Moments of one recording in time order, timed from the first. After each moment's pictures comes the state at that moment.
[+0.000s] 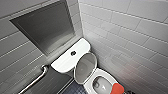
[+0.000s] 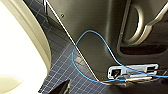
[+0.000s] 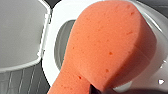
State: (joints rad) left arm 1.46 3.12 -2.91 0.31 -0.03 -0.15; right arm -0.81 2.34 -1.76 0.15 0.14 0.20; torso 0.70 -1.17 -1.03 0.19
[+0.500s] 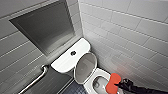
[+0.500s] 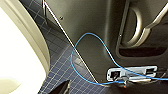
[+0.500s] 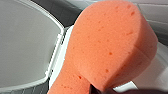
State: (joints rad) left arm 1.46 3.12 -2.91 0.31 -0.03 -0.15; right arm -0.64 2.38 -1.81 0.15 0.03 0.20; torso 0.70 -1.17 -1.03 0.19
